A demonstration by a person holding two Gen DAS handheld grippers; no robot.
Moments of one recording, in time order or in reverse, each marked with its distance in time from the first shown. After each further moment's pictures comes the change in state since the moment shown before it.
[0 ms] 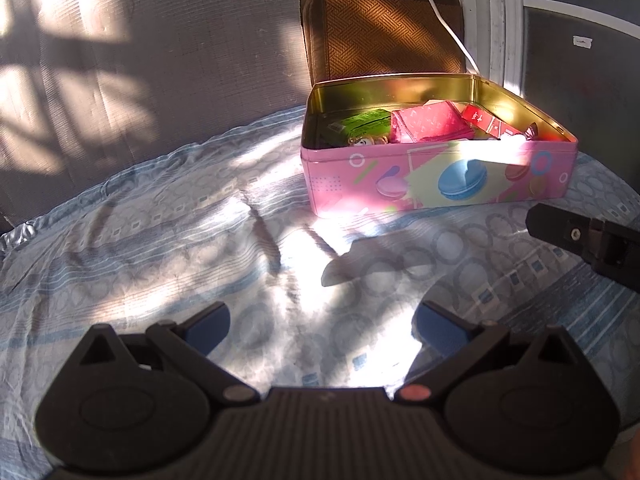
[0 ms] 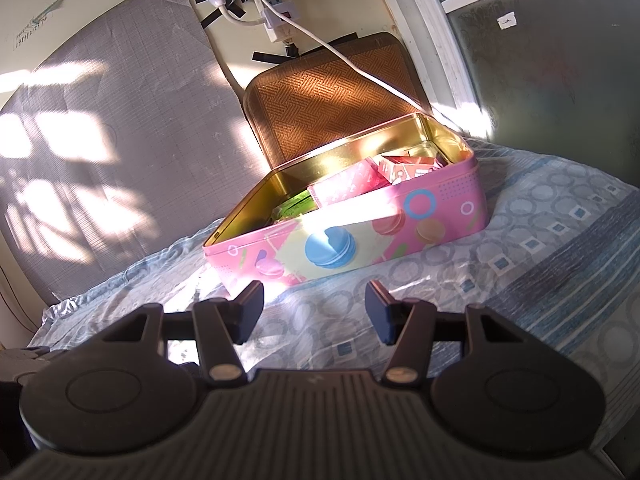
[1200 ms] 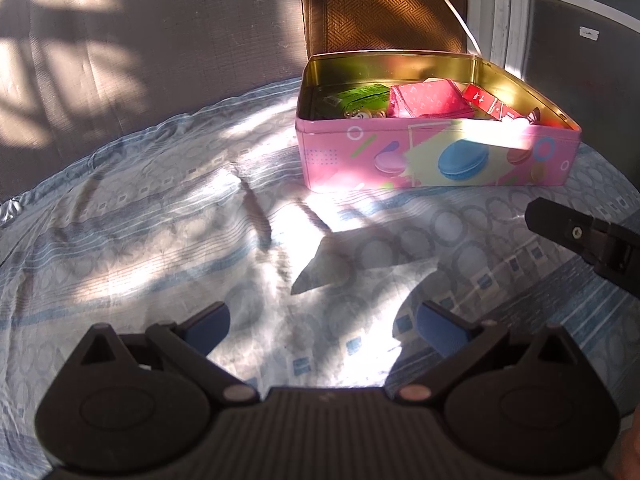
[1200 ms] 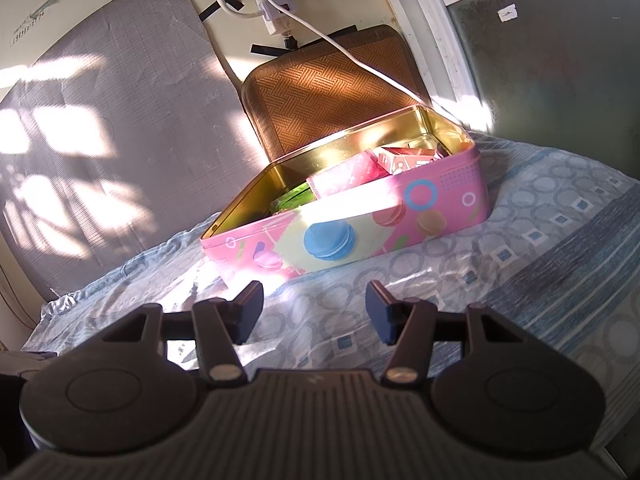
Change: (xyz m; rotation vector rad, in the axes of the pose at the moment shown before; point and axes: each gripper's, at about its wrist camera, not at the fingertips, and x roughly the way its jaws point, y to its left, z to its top) left arm 0.012 0.004 0.001 -0.030 0.083 -0.040; right arm 0.003 0.001 -0.002 0.006 0.014 -0.007
